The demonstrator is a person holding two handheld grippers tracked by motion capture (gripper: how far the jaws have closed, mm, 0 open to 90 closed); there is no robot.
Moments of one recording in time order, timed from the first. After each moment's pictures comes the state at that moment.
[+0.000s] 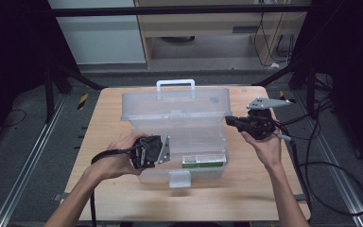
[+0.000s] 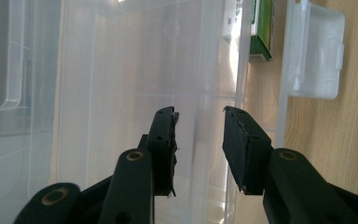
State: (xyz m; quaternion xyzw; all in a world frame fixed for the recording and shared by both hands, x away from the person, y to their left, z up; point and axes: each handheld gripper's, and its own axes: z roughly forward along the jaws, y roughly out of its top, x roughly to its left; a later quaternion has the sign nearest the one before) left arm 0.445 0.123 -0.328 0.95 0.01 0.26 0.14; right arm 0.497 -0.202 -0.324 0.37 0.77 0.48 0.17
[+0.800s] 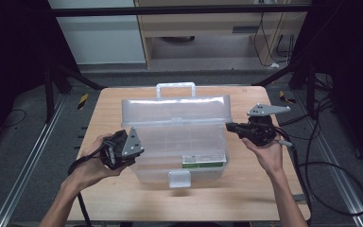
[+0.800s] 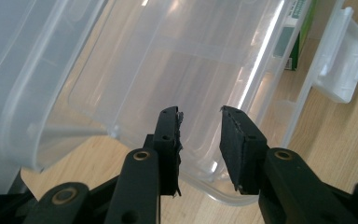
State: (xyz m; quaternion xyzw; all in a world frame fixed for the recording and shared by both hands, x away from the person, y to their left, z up) left arm 0.437 0.192 -0.320 0.92 0.16 0.28 0.23; right arm 0.485 -0.204 -0.333 0.36 0.78 0.48 0.17
